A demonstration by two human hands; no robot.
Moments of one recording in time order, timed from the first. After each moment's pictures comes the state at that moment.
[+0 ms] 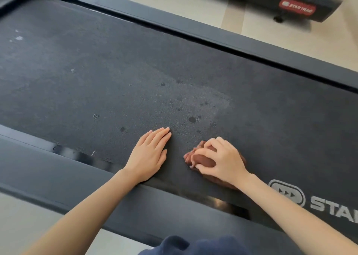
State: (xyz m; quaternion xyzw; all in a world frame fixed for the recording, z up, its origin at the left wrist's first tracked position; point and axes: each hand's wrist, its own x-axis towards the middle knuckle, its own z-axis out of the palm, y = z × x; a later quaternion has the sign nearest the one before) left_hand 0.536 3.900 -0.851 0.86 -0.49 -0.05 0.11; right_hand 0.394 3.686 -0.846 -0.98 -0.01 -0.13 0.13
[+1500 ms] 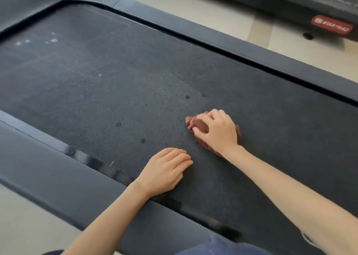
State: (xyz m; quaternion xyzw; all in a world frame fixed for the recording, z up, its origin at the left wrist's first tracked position) left_hand 0.552 3.907 -0.842 0.80 -0.57 0.04 0.15; right_hand 0.546 3.687 -0.846 -0.99 0.07 -0.13 0.06
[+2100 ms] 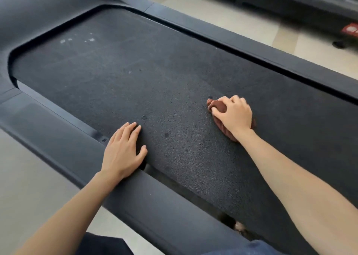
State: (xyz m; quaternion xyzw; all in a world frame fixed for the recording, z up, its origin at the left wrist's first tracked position) left_hand 0.595 4.020 -0.847 0.97 -0.21 -0.01 0.09; right_hand 0.602 3.683 -0.848 -0.98 0.17 -0.12 0.04
